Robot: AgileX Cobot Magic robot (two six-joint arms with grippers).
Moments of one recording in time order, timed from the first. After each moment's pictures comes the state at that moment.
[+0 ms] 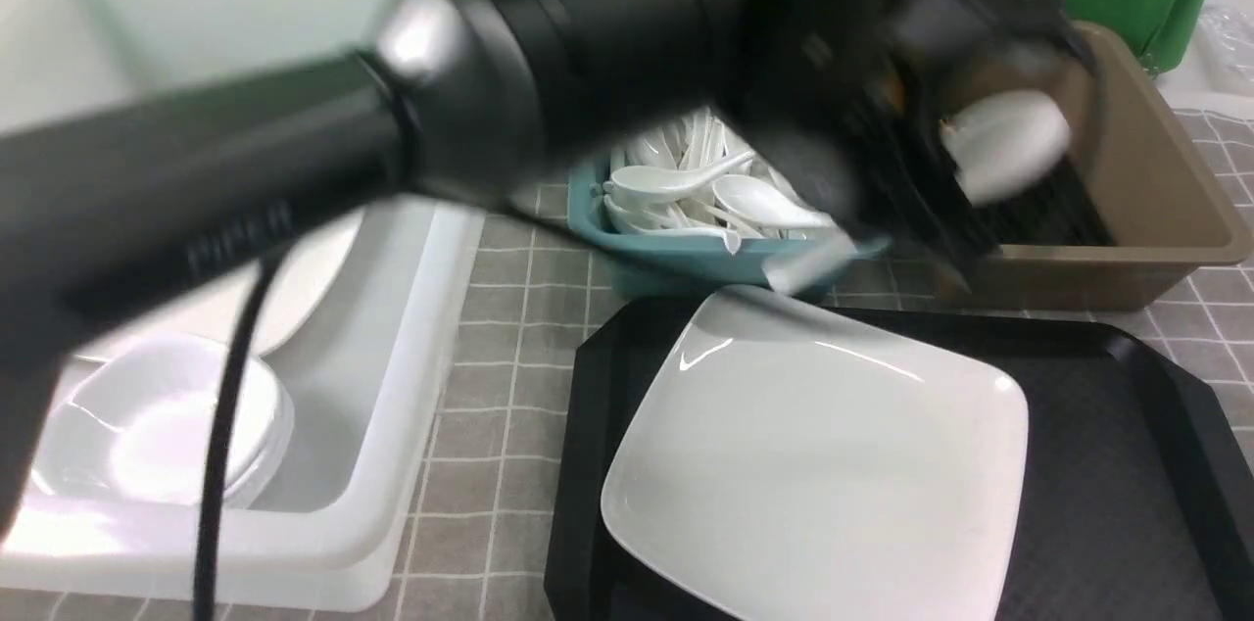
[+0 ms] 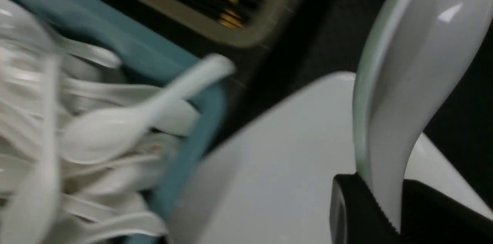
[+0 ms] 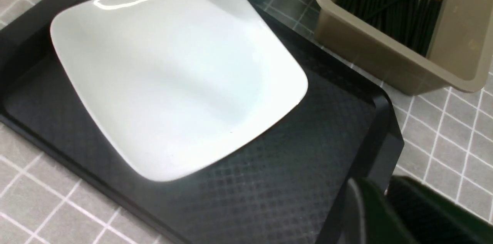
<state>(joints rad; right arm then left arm) 0.66 0.59 -0.90 -0.31 1.02 0.09 -0.80 1.93 -1.82 0.07 0.75 0.14</state>
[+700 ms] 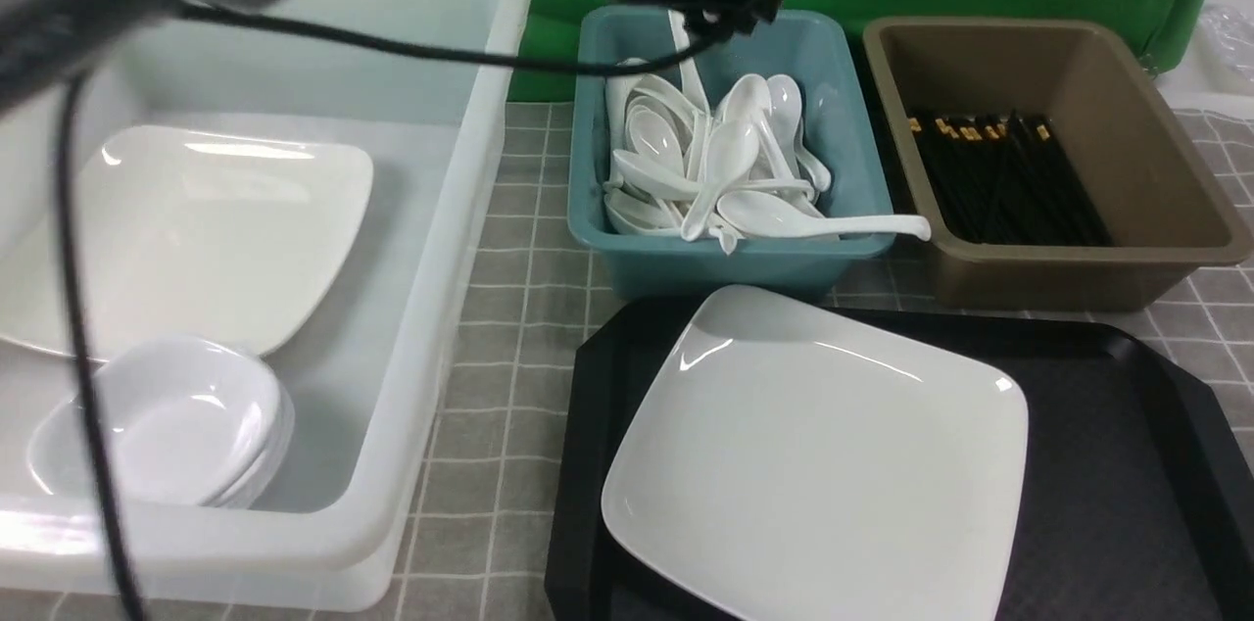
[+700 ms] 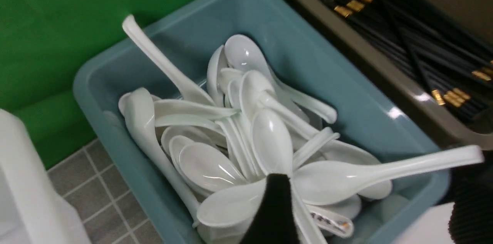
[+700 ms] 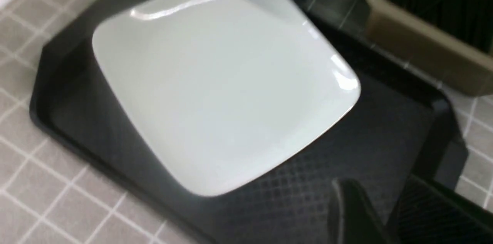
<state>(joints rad) 0.66 0.75 -0.90 -0.22 0.94 0.11 -0.58 1.79 -1.87 -0.02 0.80 0.13</state>
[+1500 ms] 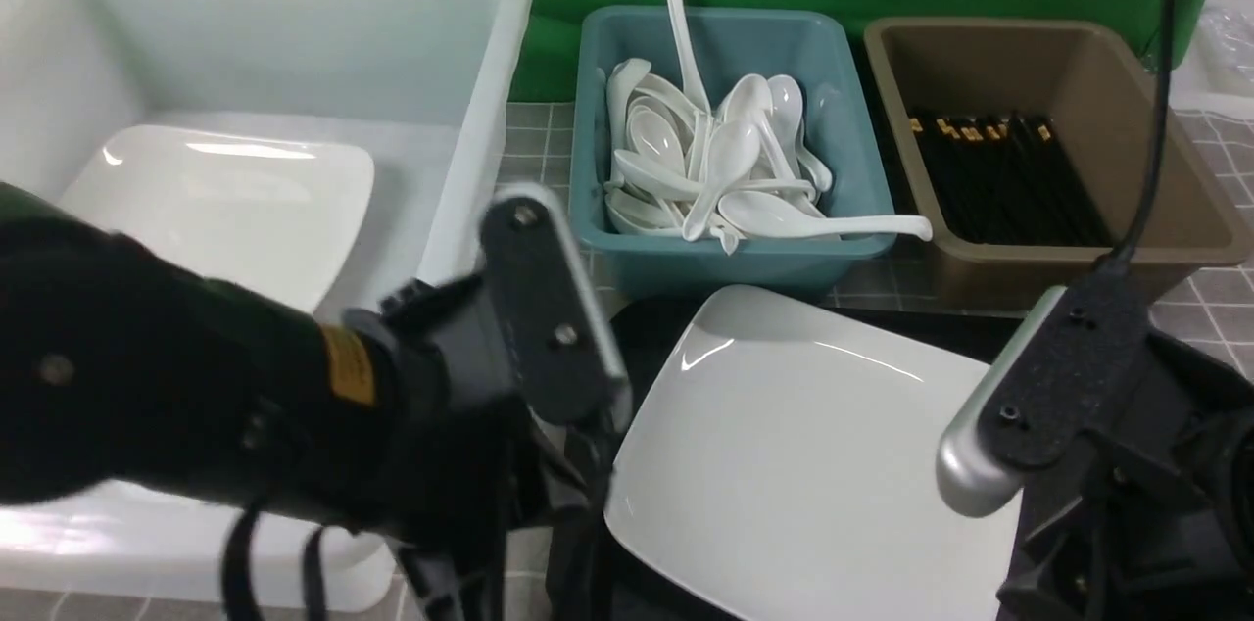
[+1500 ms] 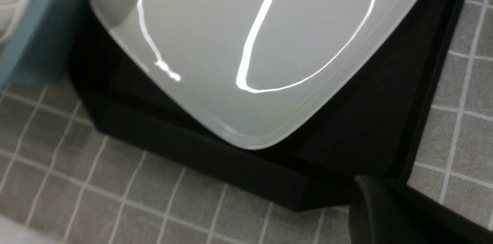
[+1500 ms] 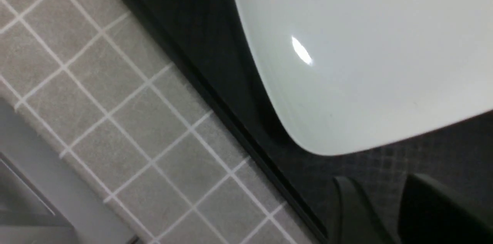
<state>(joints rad) 0.85 1.06 -0.90 -0.14 0.96 0.05 -0.76 1.25 -0.89 -0.26 0.70 0.75</state>
